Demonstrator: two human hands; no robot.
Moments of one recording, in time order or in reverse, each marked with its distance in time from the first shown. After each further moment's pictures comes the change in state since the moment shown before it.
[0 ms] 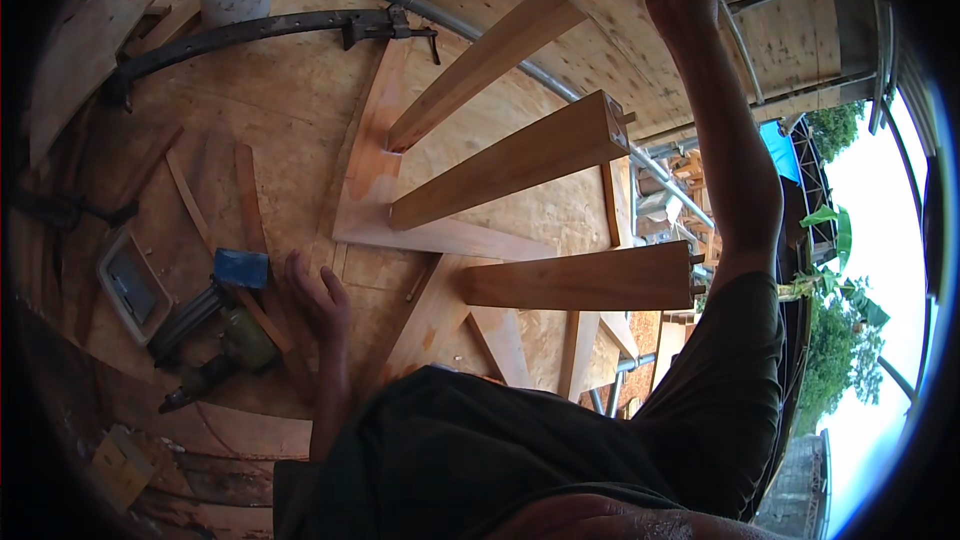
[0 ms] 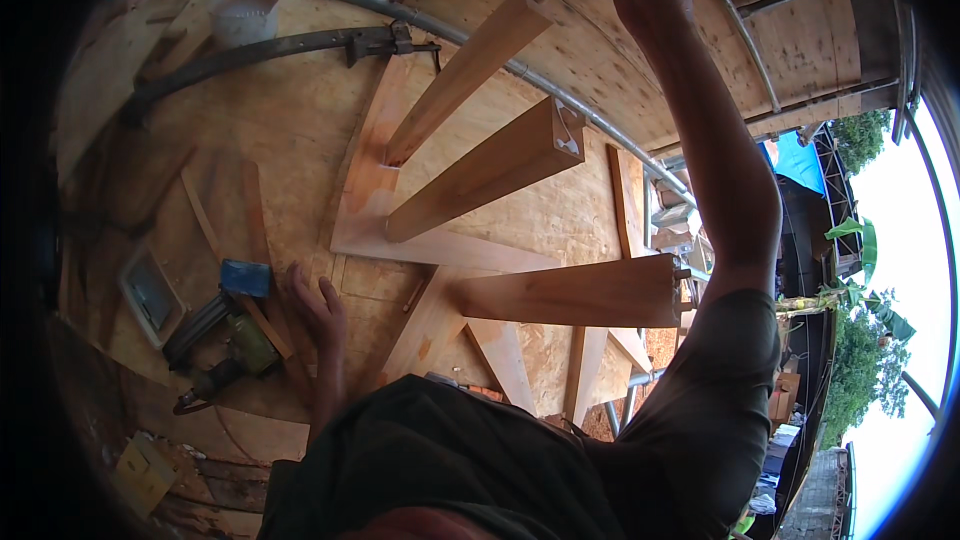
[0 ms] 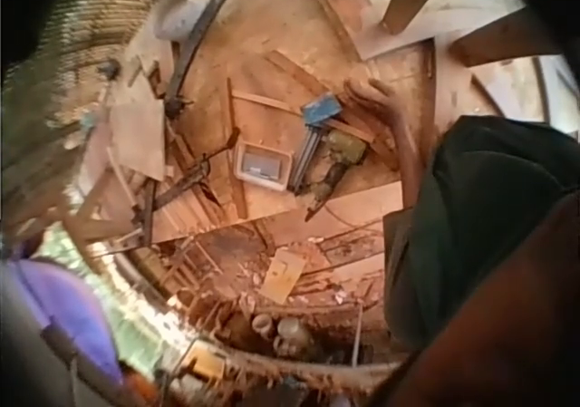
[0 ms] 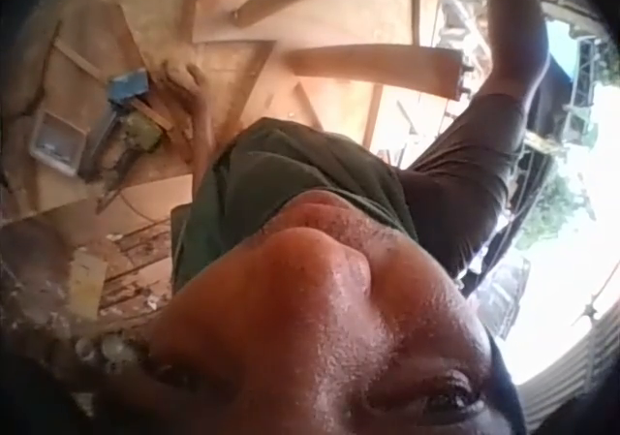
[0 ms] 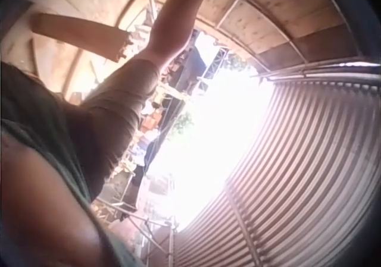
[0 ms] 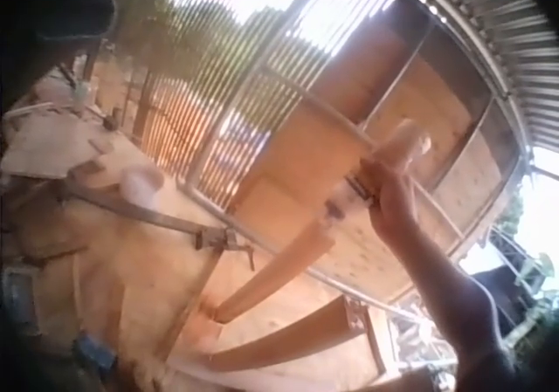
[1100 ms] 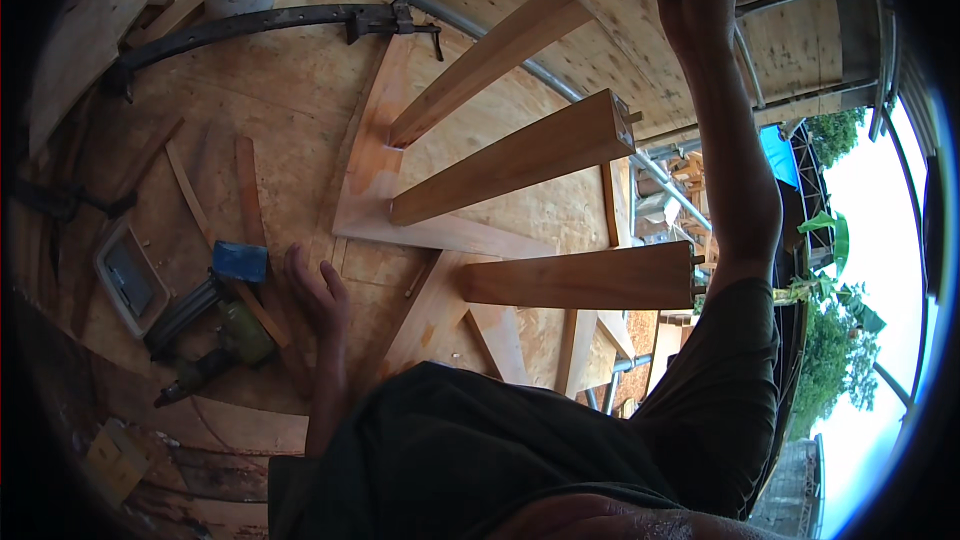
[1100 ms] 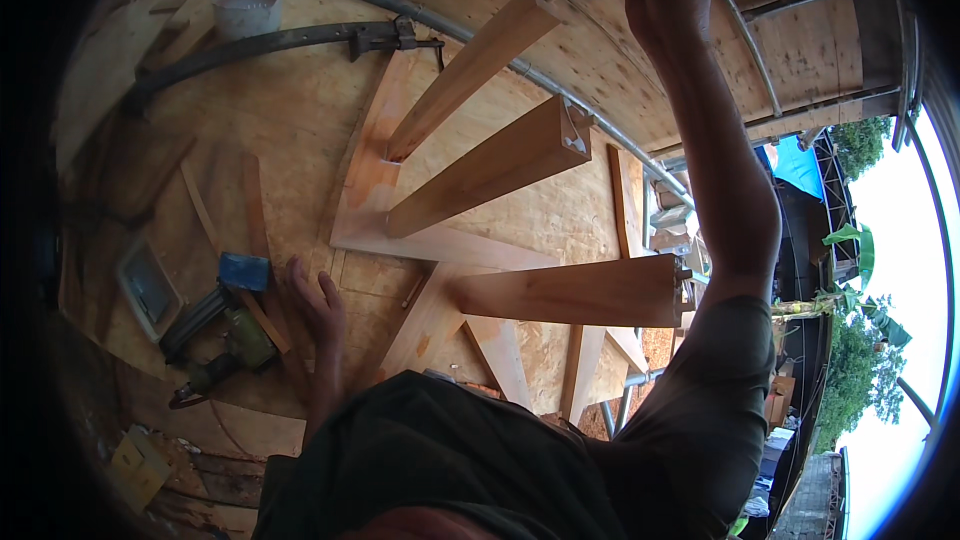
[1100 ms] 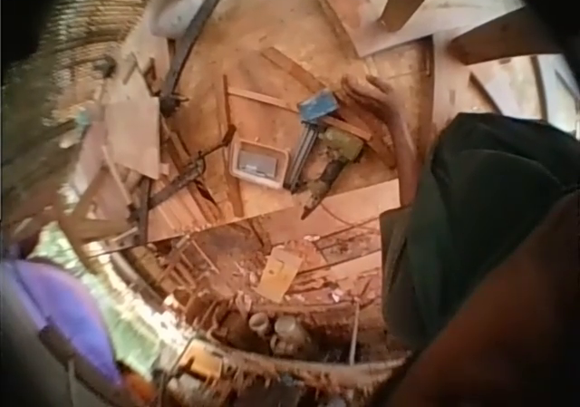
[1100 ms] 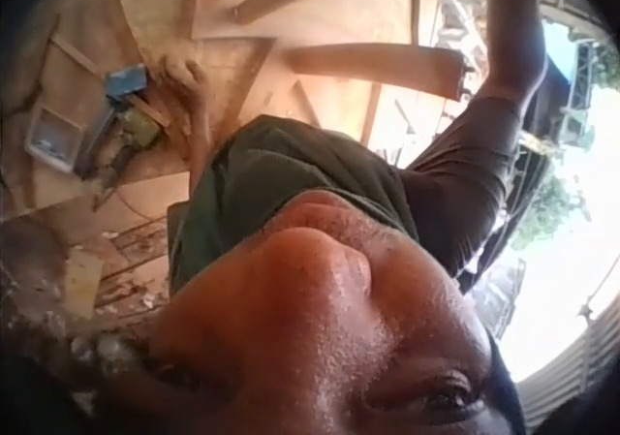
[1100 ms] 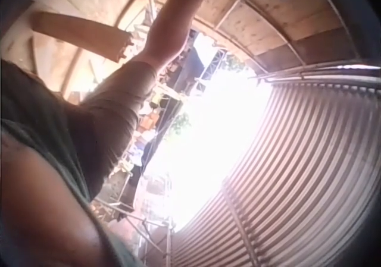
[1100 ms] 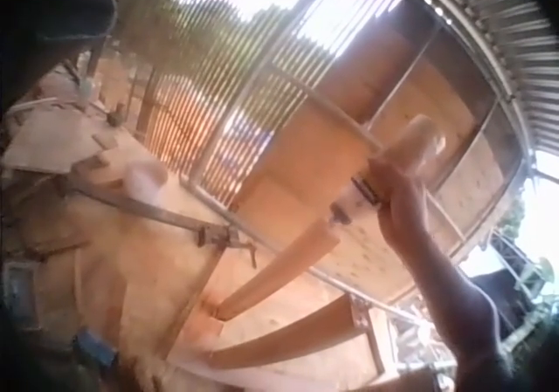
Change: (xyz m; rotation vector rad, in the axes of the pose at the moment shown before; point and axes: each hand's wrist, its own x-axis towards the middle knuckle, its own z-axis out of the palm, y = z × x) left_hand 0.001 0.002 -0.001 -0.033 -0.021 -0.017; right_hand -0.011 -0.011 0.002 -0.005 0.029 -0.019
